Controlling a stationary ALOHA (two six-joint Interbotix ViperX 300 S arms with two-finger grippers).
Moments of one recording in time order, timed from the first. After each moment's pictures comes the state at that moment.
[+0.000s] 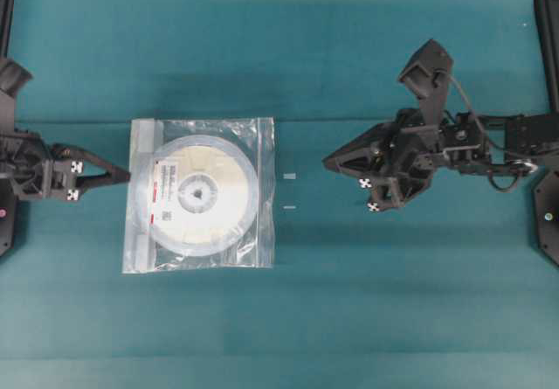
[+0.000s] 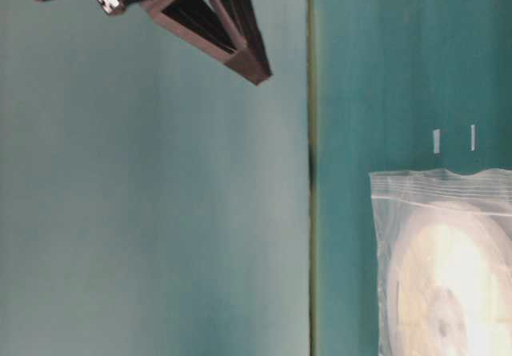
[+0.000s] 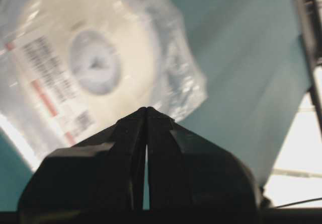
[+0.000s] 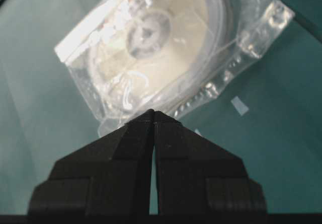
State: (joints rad) left arm 0.12 -0.73 1.29 0.01 -0.03 -1.09; right arm -0.10 -0.24 0.88 0.10 -0.11 0.63
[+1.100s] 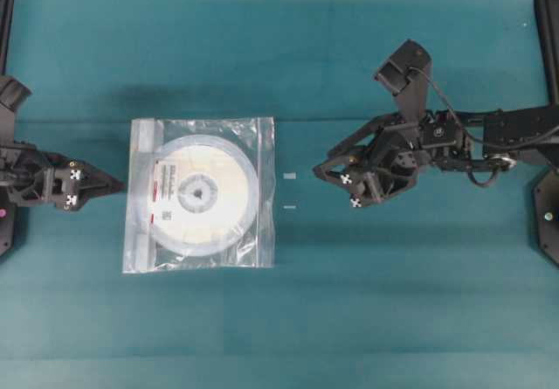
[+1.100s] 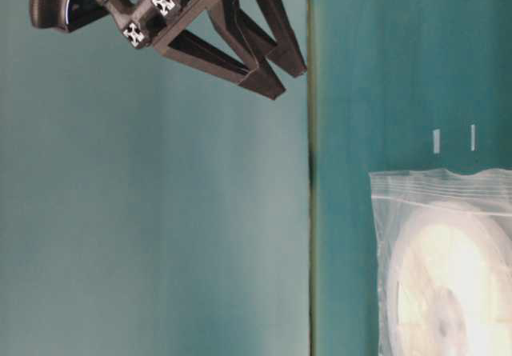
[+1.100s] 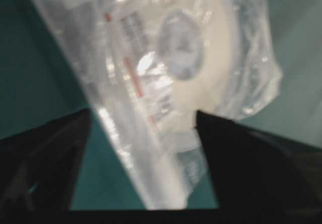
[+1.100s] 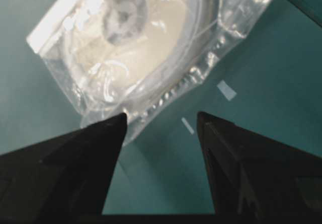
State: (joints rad) left arm 0.16 -0.64 1.42 0.01 -0.17 -1.10; right arm -0.12 -0.18 0.82 0.10 0.00 0.67
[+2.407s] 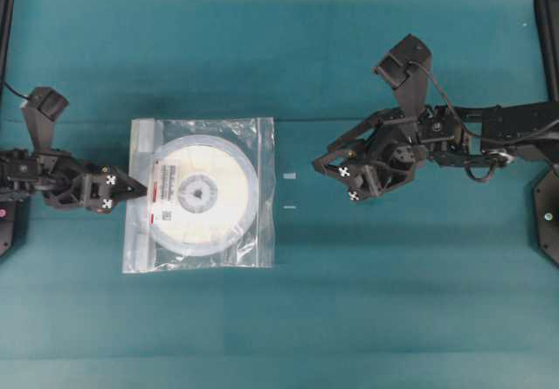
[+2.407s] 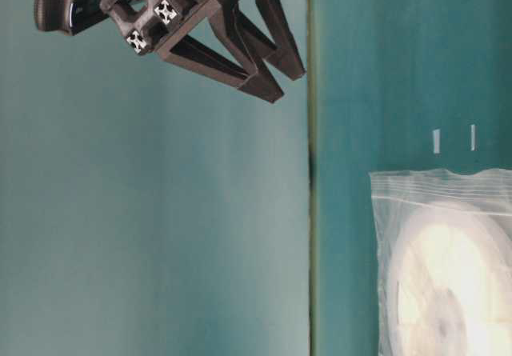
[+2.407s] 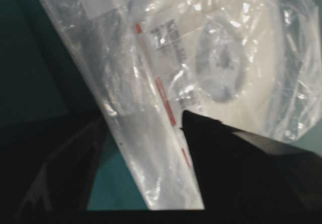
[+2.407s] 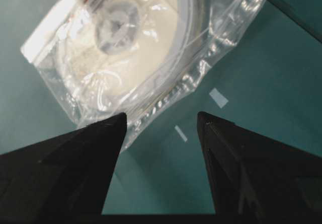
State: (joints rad) left arm 0.16 -0.17 1.37 0.01 -0.55 -1.11; right arm -0.13 -0.18 0.82 0.10 -0.01 0.67
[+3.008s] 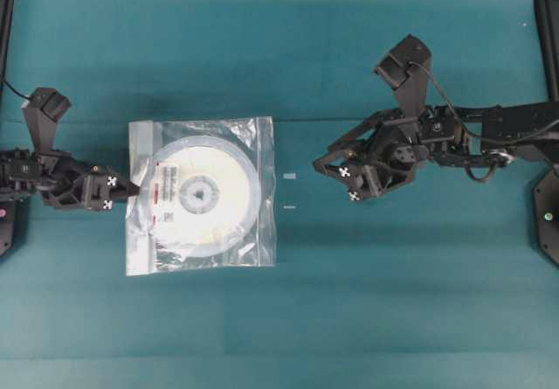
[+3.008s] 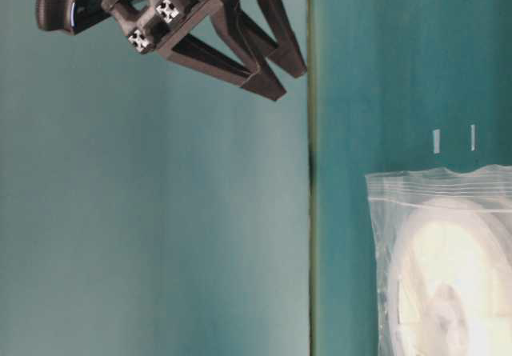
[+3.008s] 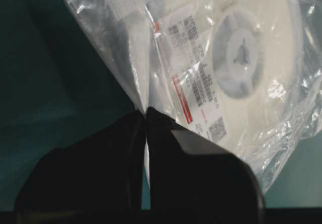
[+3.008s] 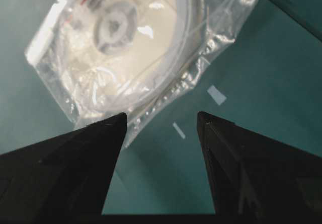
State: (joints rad) left arm 0.16 -0.19 1.37 0.01 -0.48 -1.11; right arm -0.13 -0.18 0.82 0.11 0.00 0.68
